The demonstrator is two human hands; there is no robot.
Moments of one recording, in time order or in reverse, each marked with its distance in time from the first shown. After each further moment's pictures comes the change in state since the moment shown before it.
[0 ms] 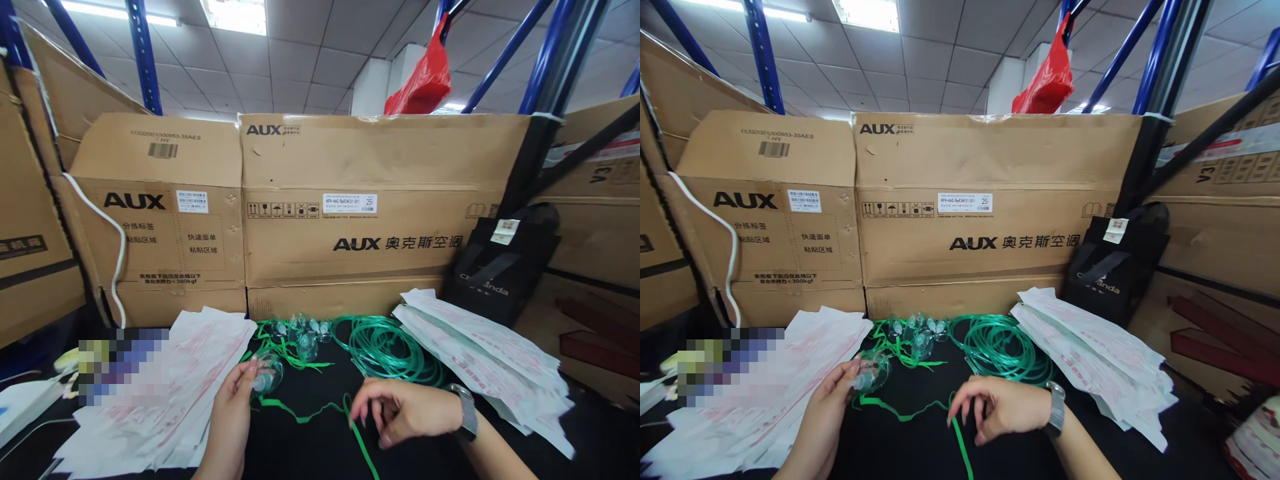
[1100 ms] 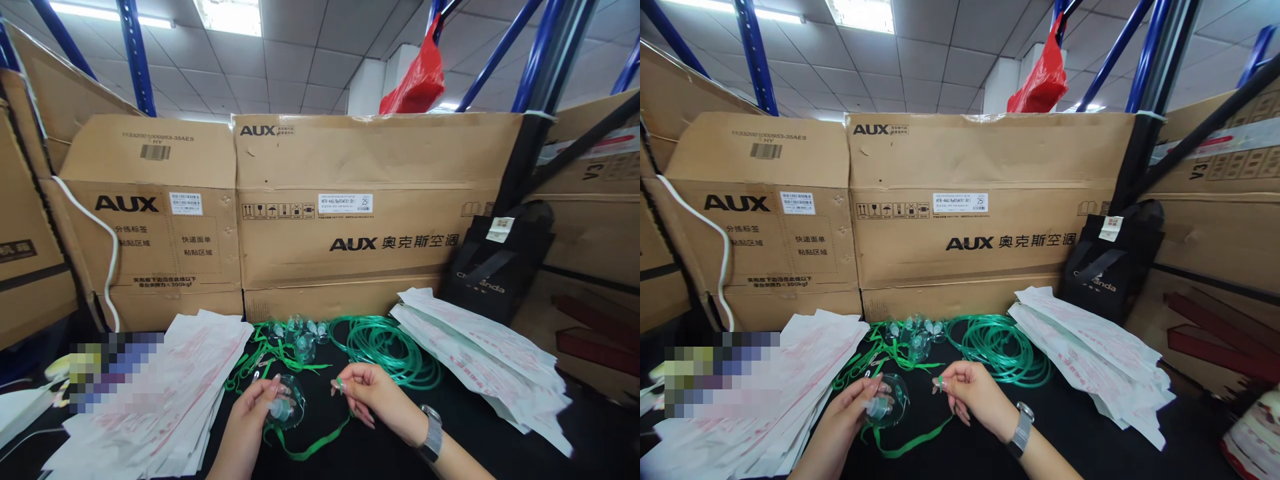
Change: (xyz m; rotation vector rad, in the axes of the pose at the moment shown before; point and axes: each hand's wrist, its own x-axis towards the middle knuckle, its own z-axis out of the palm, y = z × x) left_hand -0.008 -0.023 0.012 -0.015 -0.218 -0.157; right_hand 0.041 0.019 0.030 0.379 0.432 -0.016
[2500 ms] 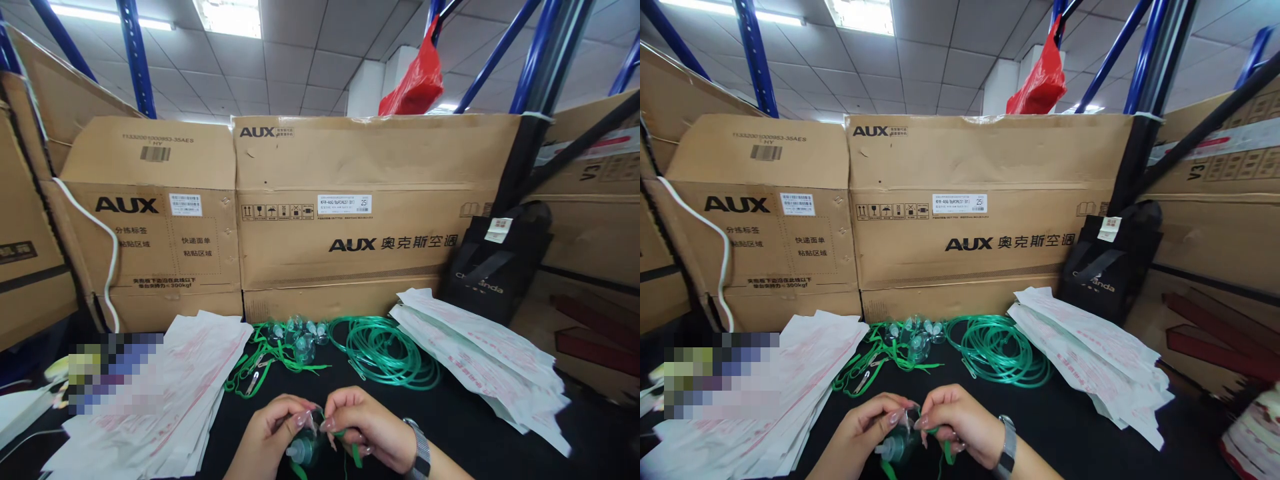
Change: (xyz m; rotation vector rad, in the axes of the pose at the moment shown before) left_hand -0.020 0.008 0.009 0.289 -0.415 0.174; right_hand -0.011 -0.004 0.027 0.255 -0.204 0.237
